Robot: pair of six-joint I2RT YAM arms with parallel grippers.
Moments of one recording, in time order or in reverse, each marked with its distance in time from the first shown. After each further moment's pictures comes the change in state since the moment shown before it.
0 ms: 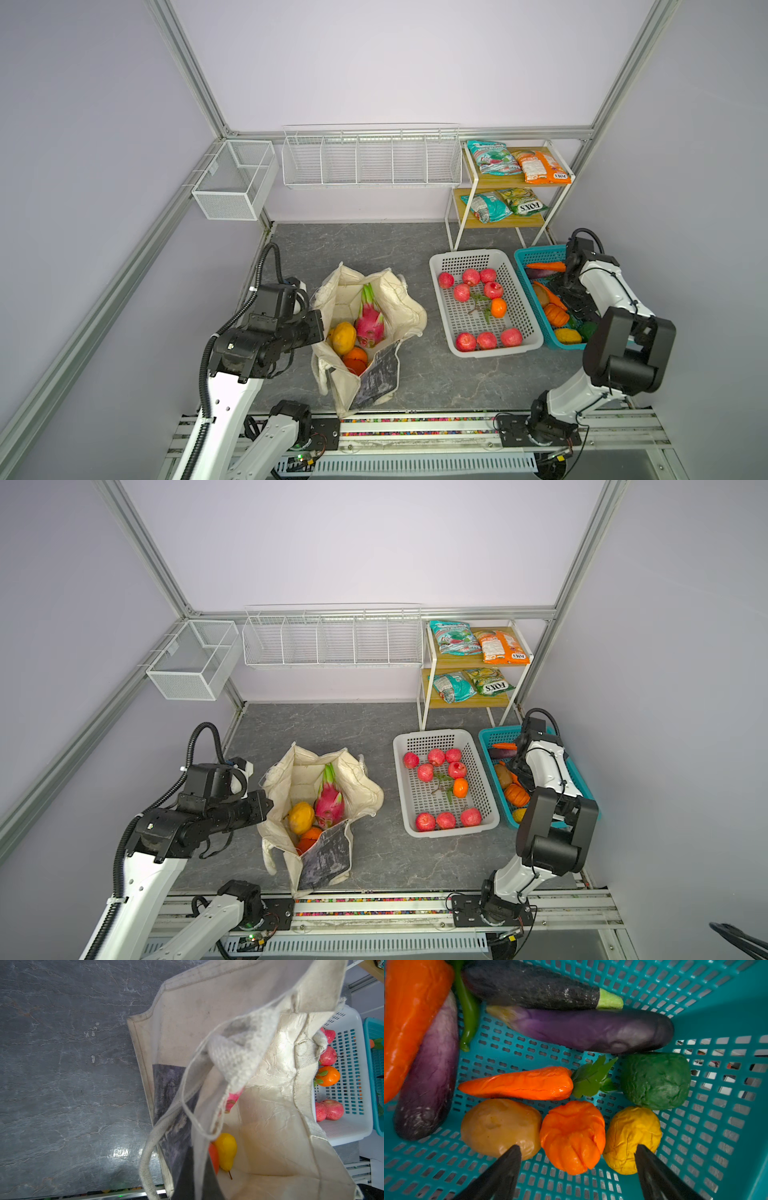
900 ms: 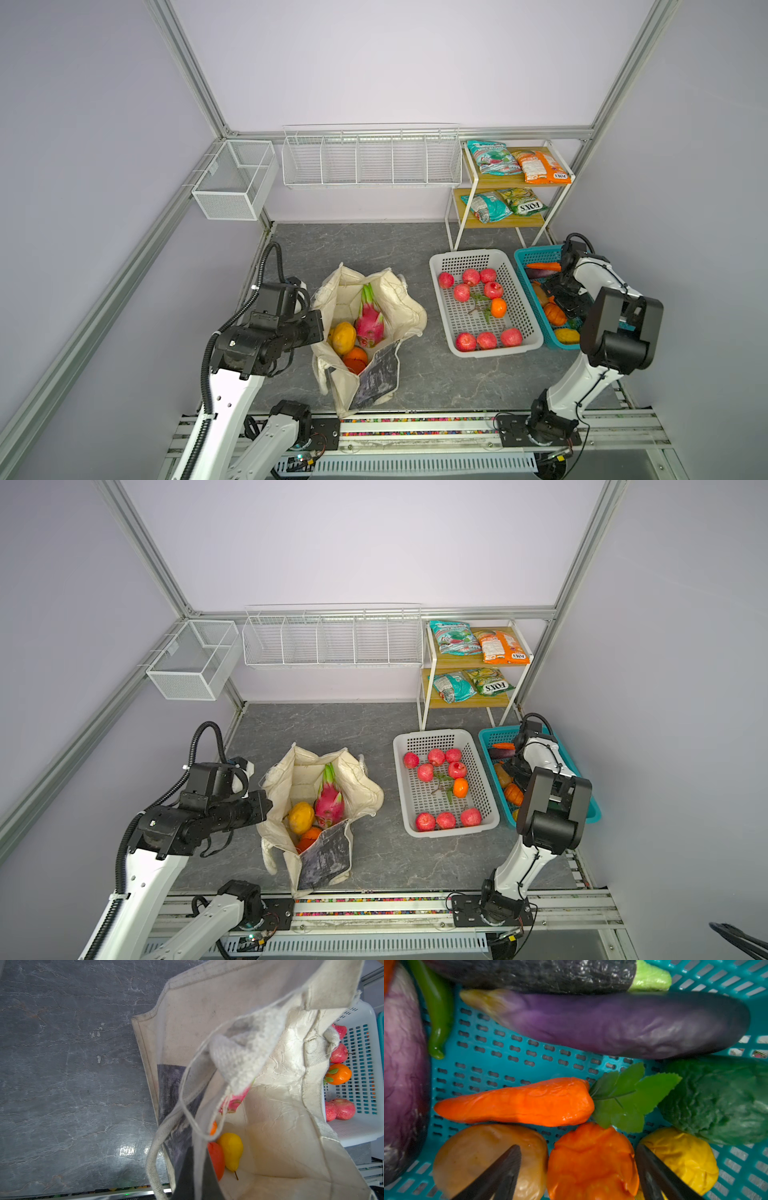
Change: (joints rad) left arm 0.000 0.011 0.000 -0.008 -0.015 0.018; right arm -0.016 0.143 0.027 0.060 -0.058 0.010
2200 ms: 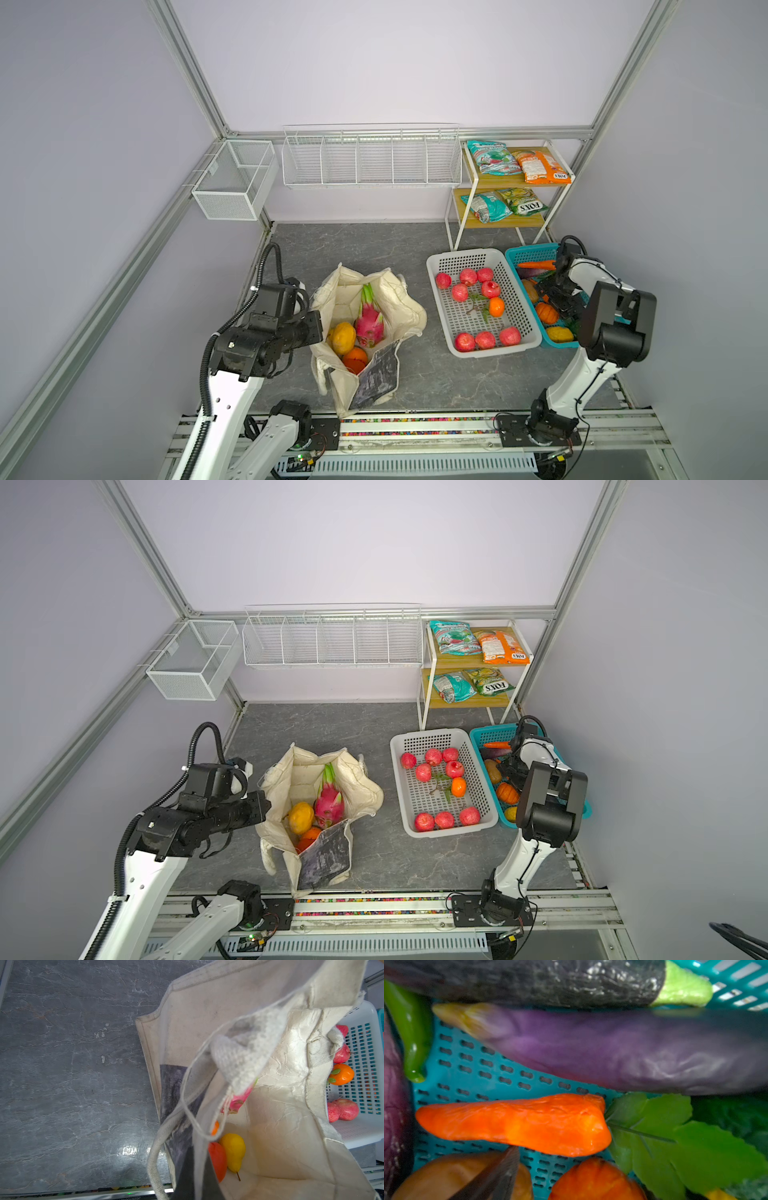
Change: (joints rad) left arm 0.000 -0.006 0.000 -0.007 -0.018 0.000; right arm 0.013 0.053 -0.018 0.076 -0.066 -0.031
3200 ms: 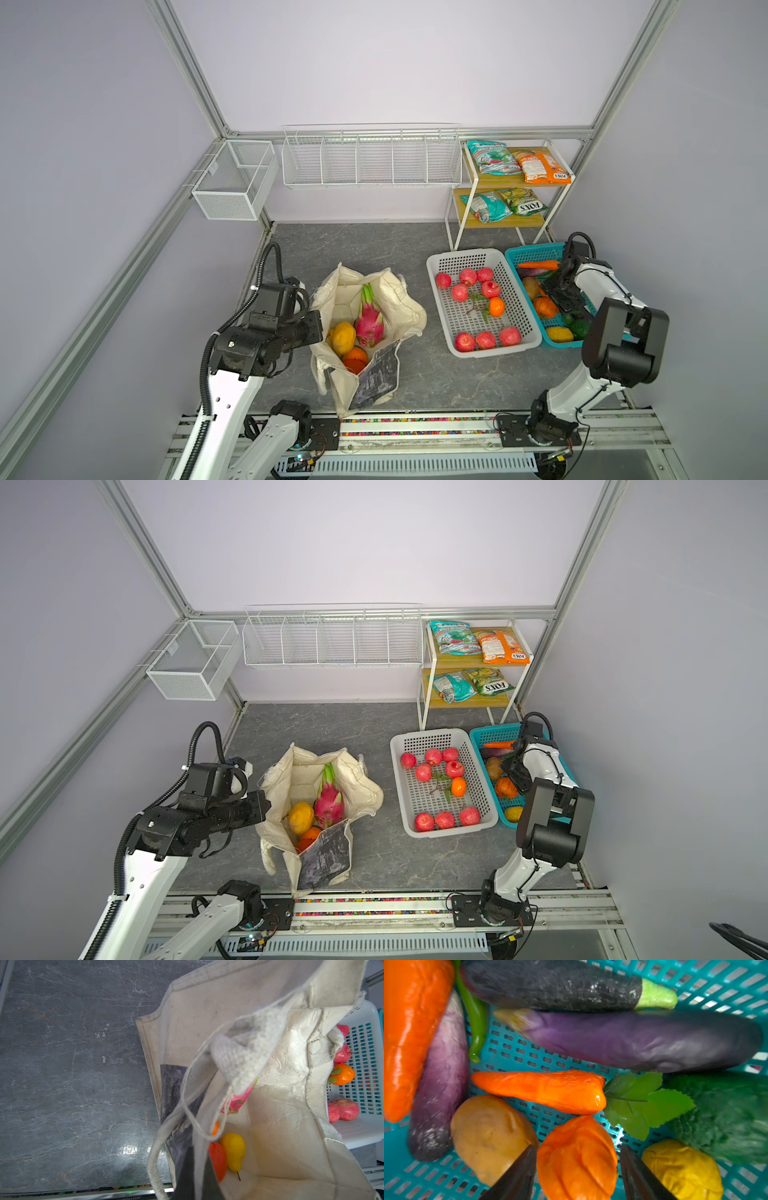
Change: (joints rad) left arm 0.000 0.004 0.006 -0.003 0.000 0.001; right arm -0.001 -0.173 -0.067 0.024 -0.023 -0.008
